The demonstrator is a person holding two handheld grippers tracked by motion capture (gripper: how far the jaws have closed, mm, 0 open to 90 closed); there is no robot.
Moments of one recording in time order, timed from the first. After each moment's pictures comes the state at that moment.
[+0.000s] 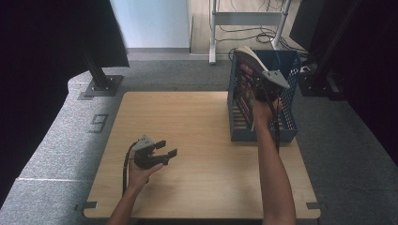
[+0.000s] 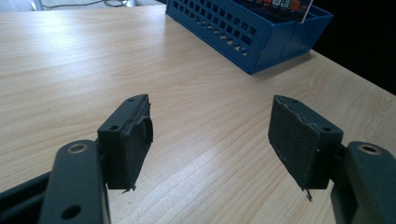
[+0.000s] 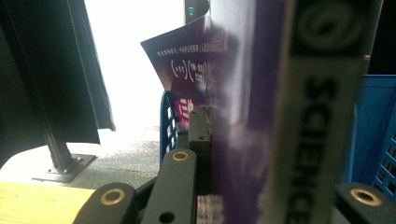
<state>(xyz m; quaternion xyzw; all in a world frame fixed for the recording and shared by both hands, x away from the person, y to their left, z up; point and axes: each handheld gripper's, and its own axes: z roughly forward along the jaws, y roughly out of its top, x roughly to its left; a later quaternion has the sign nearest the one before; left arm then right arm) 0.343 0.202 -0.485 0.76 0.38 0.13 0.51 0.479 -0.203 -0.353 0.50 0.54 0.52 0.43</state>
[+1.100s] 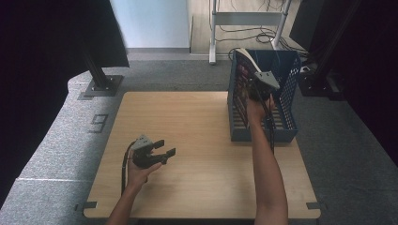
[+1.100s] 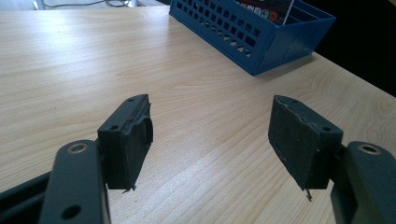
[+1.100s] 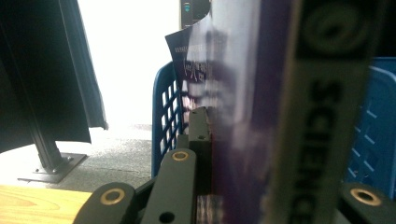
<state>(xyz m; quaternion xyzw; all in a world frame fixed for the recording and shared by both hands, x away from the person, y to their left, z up) 0.345 0.206 -0.486 0.75 0.39 0.13 0.52 0.507 -0.192 -0.380 0.50 0.54 0.51 0.44</state>
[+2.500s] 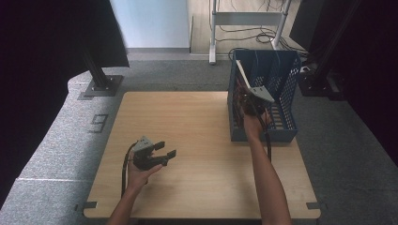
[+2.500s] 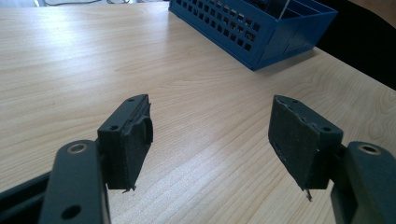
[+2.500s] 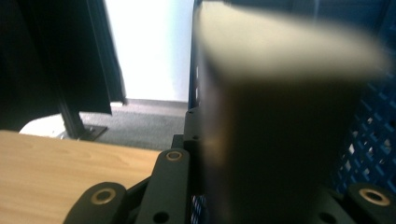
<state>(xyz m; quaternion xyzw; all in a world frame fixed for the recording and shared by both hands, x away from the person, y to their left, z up) 0.340 0.204 -0.488 0.76 0.39 0.13 0.51 0.480 -0.181 -0.417 0.50 0.59 0.50 0.39</state>
